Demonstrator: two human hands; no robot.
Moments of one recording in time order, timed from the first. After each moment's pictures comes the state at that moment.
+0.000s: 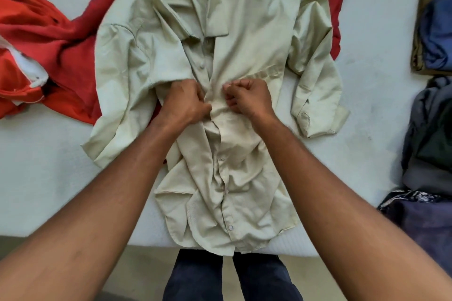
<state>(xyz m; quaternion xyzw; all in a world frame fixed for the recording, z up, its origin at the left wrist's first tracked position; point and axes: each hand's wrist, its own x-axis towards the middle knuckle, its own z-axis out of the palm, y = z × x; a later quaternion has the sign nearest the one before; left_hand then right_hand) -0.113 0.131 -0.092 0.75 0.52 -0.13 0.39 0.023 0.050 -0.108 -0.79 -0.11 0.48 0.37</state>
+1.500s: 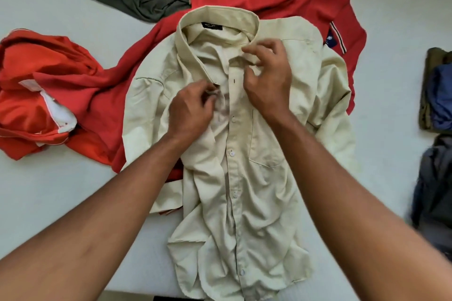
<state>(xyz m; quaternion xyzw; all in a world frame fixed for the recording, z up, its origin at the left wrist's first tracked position) -0.111 0.210 -0.116 0.76 0.51 0.15 0.38 0.062 0.172 -0.091 -0.80 -0.44 0.13 0.39</state>
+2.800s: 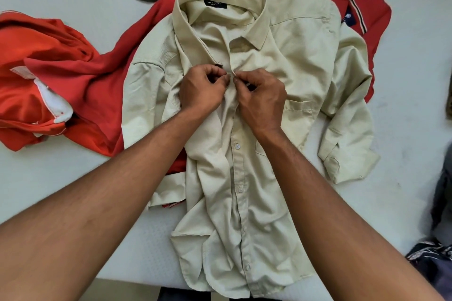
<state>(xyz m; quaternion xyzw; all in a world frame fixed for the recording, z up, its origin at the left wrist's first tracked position) -0.083 0.219 -0.128 0.62 0.62 0.12 0.47 0.017 0.138 -0.121 -0.83 -0.38 0.18 0.37</state>
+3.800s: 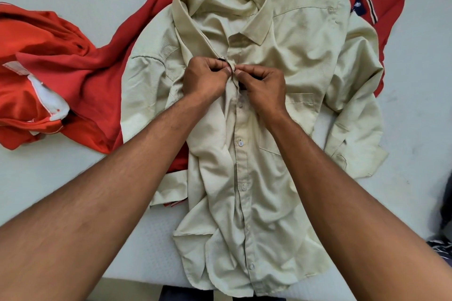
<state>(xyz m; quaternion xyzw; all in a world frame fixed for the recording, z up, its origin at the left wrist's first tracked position) -0.073 0.227 -0.133 0.52 0.63 0.12 0.56 0.031 0.145 -0.141 -0.77 -0.18 0.42 0.45</state>
